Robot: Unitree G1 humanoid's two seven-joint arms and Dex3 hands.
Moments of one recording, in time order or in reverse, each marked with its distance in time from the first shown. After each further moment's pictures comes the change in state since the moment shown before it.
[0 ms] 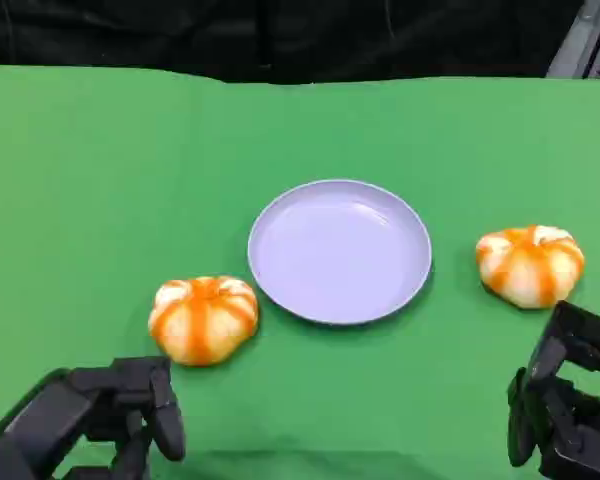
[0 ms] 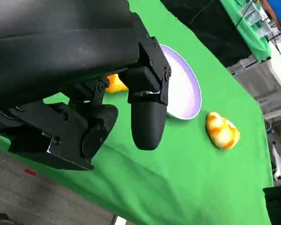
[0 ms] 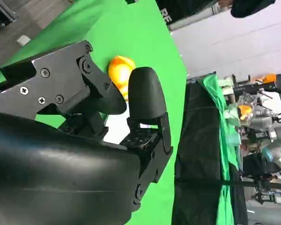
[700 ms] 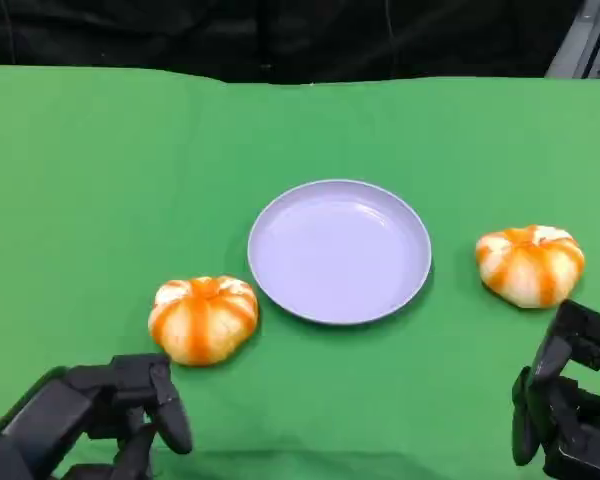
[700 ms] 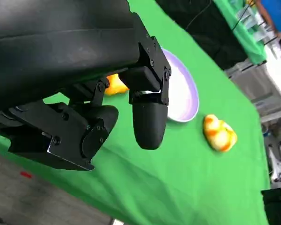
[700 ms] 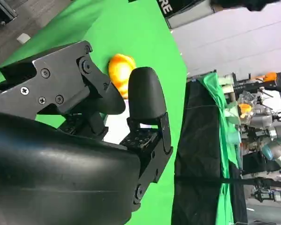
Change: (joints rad) left arm 0.001 -0.012 0.000 0.000 0.000 -0.021 0.015; right arm 0.000 0.000 -0.011 -0.001 0.001 0.004 0.008
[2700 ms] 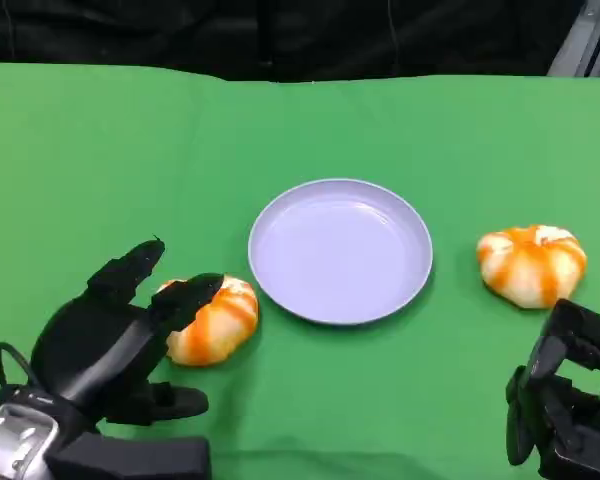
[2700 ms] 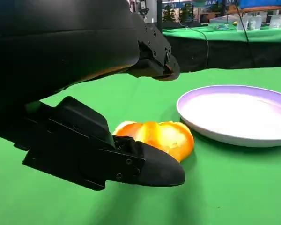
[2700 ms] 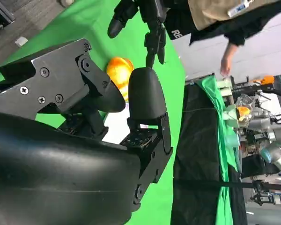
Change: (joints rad) left arm -0.412 0.052 -0.289 0.511 0.894 -0.208 0.517; right arm -0.002 0.011 0.009 0.001 0.000 -0.005 0.005
